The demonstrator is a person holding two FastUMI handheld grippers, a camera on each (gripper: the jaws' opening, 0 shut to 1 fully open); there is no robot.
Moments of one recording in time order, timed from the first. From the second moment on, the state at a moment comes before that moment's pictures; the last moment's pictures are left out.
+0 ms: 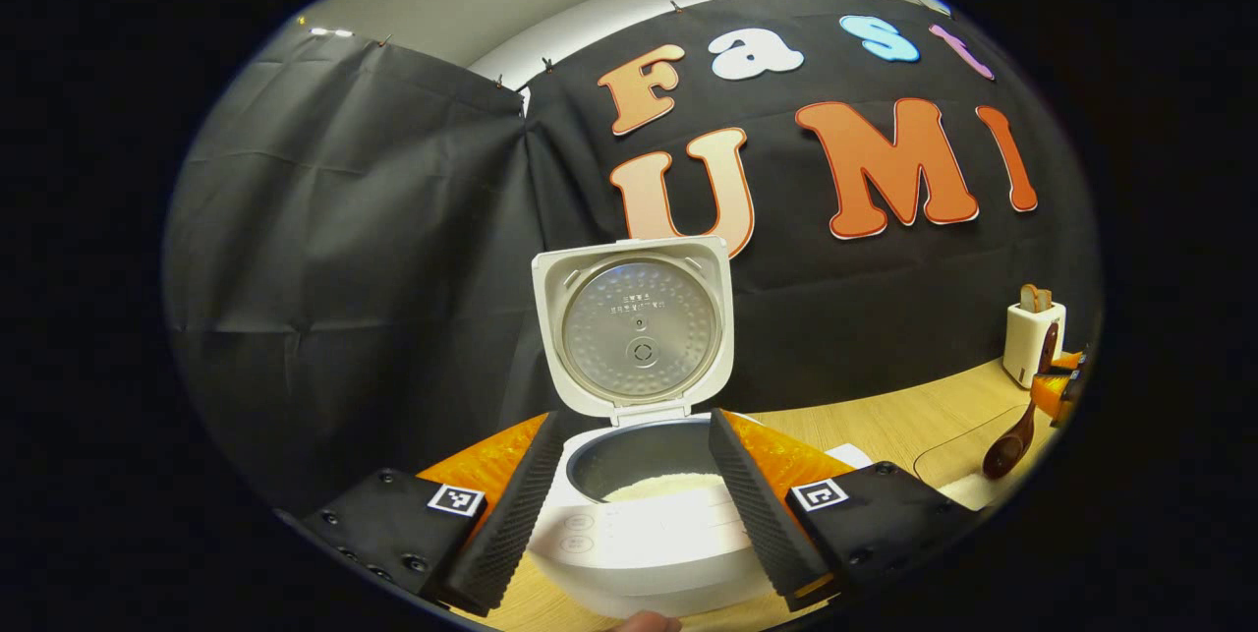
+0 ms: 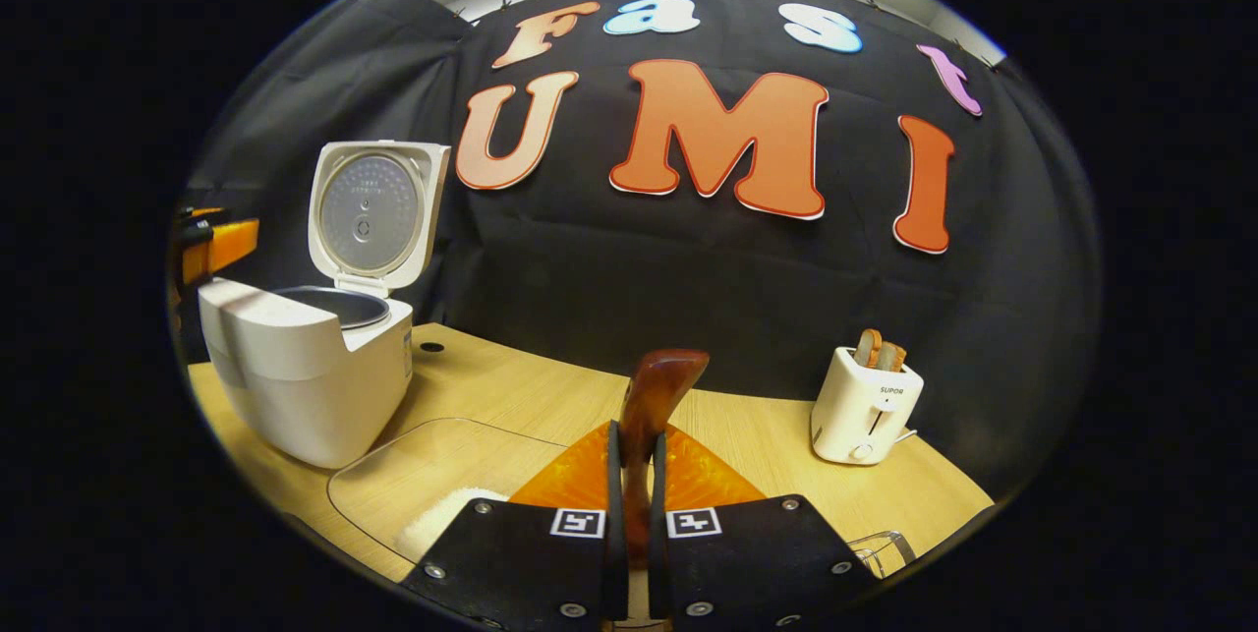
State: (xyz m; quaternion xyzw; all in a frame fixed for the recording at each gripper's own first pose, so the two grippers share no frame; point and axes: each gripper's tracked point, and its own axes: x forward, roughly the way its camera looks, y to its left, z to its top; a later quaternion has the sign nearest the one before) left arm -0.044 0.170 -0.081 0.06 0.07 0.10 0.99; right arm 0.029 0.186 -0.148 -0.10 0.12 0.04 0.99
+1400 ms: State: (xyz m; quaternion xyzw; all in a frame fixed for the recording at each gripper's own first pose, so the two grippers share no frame) left arm -0.052 0.180 -0.097 0.04 0.07 0.11 0.99; right arm 0.012 0.243 -0.192 0.38 0.32 0.10 0.86
